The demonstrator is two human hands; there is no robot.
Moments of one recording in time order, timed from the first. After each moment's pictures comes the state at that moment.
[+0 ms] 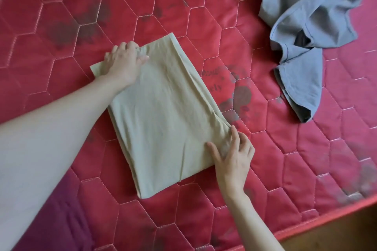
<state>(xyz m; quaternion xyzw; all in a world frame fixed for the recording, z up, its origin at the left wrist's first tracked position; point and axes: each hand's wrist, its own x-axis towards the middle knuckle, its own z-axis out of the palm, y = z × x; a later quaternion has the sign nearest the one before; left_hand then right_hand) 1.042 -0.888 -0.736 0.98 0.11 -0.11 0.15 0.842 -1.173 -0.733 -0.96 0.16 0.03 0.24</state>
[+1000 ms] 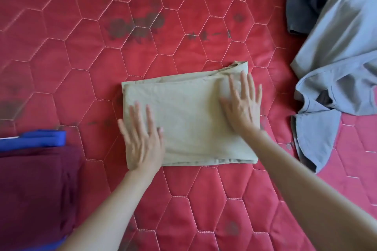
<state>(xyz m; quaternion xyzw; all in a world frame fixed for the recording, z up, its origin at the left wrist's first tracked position) 0.850 -0.972 -0.741 0.96 0.26 0.03 0.10 1.049 -1.159 -0.732 -0.97 -0.25 0.05 0.05</state>
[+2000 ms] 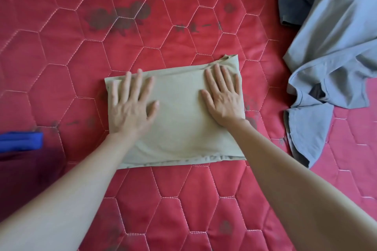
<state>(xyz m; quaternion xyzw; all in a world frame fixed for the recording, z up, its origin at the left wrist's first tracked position) 0.913 -0.922 -0.759 0.99 0.15 -0.03 0.04 1.059 -1.147 -0.757 -0.95 -0.30 0.10 0.01</state>
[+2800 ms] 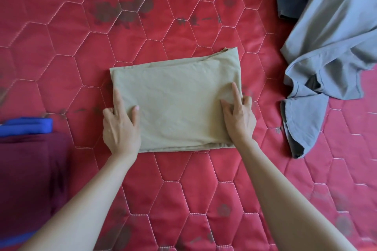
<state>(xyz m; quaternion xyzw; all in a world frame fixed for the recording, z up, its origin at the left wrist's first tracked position) 0.850 -0.954 -0.733 0.88 0.43 0.01 0.21 0.996 -1.189 -0.737 -0.98 -0.04 0.09 0.18</state>
